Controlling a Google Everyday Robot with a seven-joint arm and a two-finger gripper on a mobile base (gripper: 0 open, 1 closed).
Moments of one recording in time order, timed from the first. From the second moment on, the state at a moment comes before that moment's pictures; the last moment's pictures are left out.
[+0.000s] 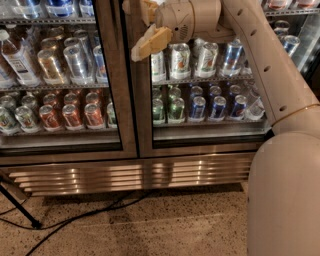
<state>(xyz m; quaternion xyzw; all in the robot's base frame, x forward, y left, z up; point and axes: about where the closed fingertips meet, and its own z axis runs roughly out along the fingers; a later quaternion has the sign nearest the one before) 0.629 0.063 1.036 -0.60 0.39 0.49 0.50</state>
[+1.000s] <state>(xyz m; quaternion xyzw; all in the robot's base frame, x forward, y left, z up) 0.624 0.061 1.043 -0.59 0.40 0.47 0.52</state>
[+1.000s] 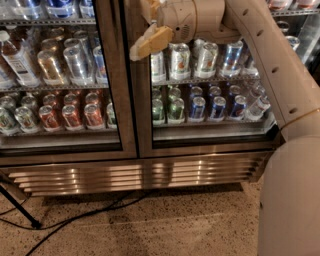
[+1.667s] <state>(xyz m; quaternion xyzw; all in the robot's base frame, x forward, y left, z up) 0.624 0.062 1.043 -0.59 0.40 0.47 0.52</state>
